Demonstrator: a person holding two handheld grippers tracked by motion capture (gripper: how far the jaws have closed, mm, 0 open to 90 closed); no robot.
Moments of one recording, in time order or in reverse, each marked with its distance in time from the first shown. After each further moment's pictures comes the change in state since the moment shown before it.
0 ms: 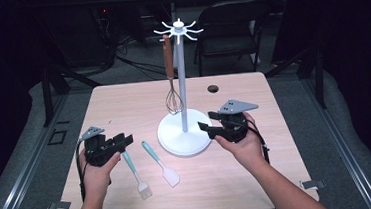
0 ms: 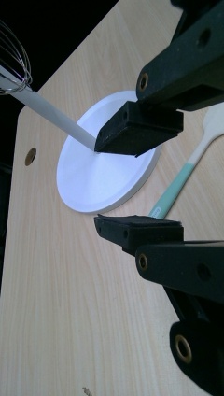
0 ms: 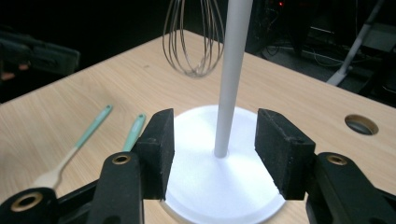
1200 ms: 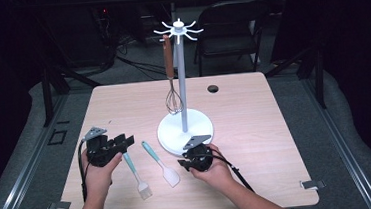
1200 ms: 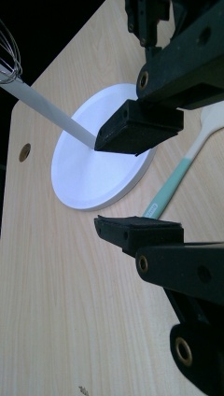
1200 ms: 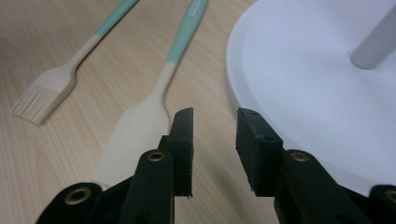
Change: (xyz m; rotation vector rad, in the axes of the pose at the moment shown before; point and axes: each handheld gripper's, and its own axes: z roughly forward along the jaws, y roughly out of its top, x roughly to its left) left arm 0.000 -0.003 0.005 0.018 0.016 0.009; right arm 0.062 -0.082 0.094 0.322 0.147 -0.061
